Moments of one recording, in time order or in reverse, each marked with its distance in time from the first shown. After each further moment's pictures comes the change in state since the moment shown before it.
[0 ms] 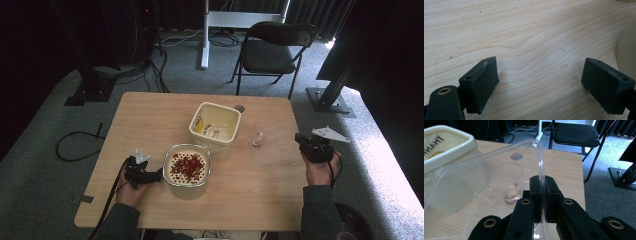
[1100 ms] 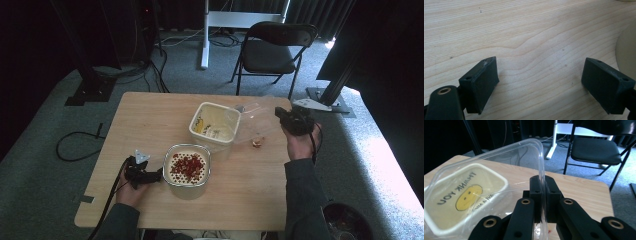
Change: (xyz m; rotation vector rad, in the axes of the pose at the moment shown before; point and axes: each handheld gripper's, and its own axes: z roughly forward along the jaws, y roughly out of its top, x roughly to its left) left arm 0.000 0.000 0.000 0.000 0.000 0.001; right arm 0.051 0.082 0.028 -0.047 0.098 -0.001
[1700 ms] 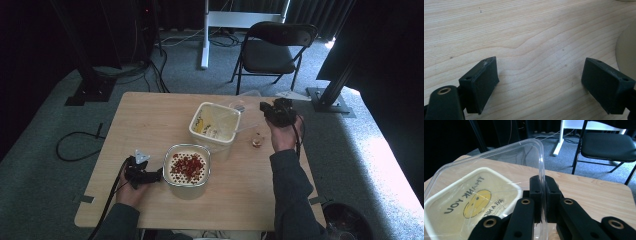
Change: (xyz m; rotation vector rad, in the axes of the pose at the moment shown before) left arm 0.000 0.000 0.000 -0.001 0.000 -0.001; right arm 0.023 0.013 0.038 0.038 0.037 0.022
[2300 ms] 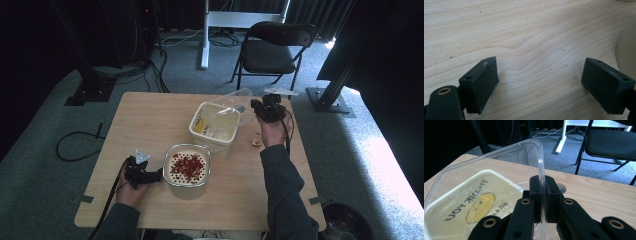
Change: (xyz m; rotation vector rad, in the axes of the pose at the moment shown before) left arm 0.000 0.000 0.000 0.000 0.000 0.000; right arm 0.018 0.009 0.026 0.026 0.001 -0.002
